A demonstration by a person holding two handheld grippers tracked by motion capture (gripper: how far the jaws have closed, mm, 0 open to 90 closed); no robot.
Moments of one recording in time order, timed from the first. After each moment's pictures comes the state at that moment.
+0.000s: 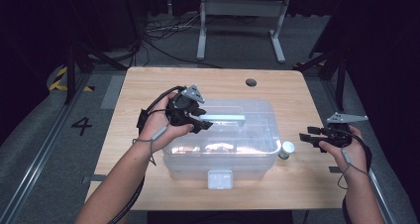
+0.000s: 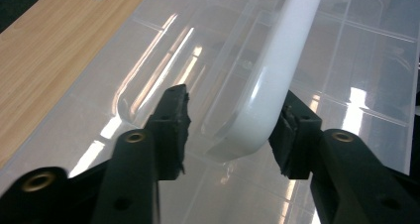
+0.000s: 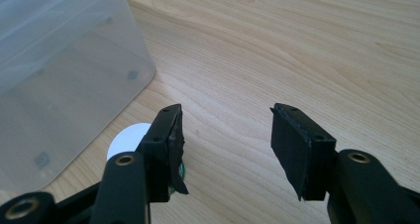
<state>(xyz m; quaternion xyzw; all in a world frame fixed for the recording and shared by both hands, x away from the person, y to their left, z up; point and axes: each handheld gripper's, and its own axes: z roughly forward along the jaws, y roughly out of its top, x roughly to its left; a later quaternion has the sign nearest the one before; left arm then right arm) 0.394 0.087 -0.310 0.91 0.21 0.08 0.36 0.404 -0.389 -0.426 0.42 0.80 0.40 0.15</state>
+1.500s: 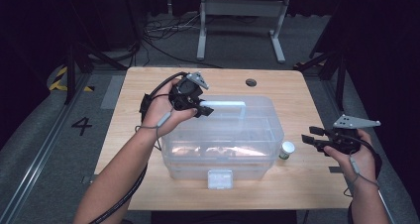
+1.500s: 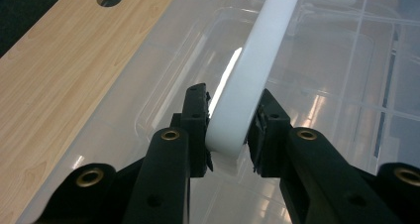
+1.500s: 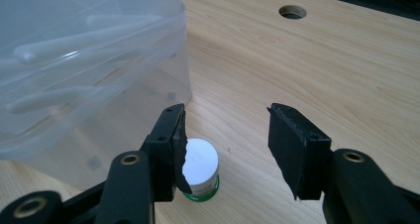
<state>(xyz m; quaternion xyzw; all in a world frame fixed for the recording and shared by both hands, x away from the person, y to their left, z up) 0.421 0.082 -0.287 0.91 0.22 0.07 0.34 0.369 -0.375 -0.392 0.37 0.80 0.43 0.18</state>
